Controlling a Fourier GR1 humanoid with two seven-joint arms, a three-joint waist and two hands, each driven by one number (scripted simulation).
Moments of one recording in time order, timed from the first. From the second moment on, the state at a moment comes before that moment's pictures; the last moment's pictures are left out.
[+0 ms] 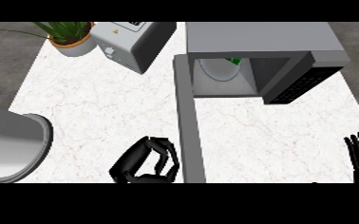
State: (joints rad) left arm 0.03 0.01 -0.36 -1.46 -0.22 -0.30 -0.21; right arm 0.09 -0.38 -0.26 -0.86 -0.22 0.23 -0.92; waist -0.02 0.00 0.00
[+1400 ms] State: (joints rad) left arm -0.47 0.03 -1.02 -1.05 0.26 0.29 -0.23; right arm 0.07 -0.45 -0.18 -1.11 -0.32 0.33 -0.82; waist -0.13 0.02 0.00
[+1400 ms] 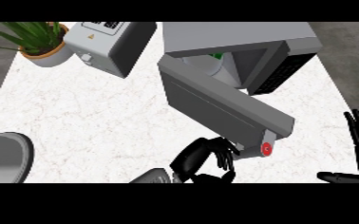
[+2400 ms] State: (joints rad) left arm -0.86 0.02 -0.96 -0.93 0.48 0.49 -0.24; right arm -0.03 -0.53 -0.13 -1.25 -0.39 0.41 -0.70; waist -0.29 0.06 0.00
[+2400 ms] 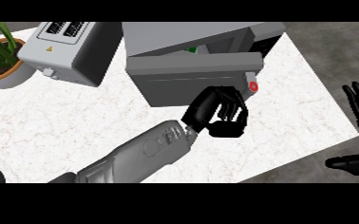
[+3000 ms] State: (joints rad) left arm -1.00 0.04 -0.91 -0.81 0.58 0.54 -0.22; right arm -0.11 -0.57 -0.11 -1.30 -0.46 0.48 -0.63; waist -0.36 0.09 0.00
